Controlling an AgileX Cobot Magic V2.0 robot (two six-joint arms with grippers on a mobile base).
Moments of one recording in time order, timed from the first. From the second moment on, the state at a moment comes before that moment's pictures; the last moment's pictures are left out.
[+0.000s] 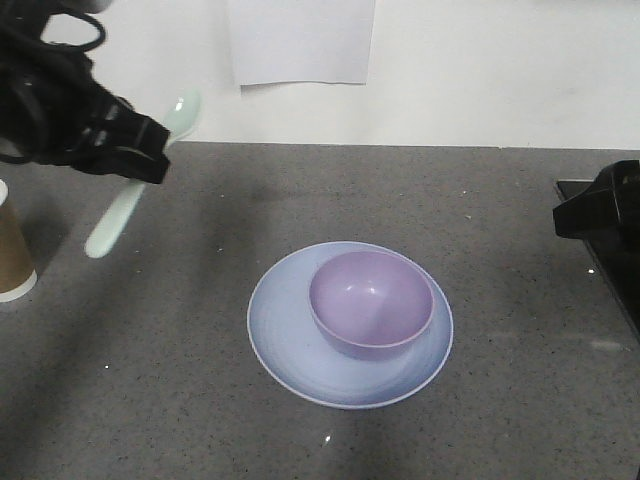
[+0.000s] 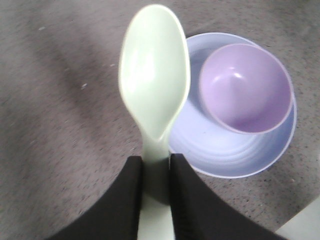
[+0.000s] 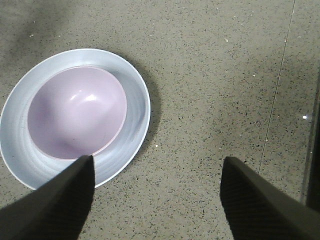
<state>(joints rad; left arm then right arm) -0.35 1.49 -1.68 -0.26 1.27 0.12 0.07 1.10 -1.22 0.26 1.09 -0.19</state>
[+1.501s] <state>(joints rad) -0.67 1.98 -1.89 -0.21 1.25 0.20 0.07 1.10 -1.22 0.26 1.09 -0.19</state>
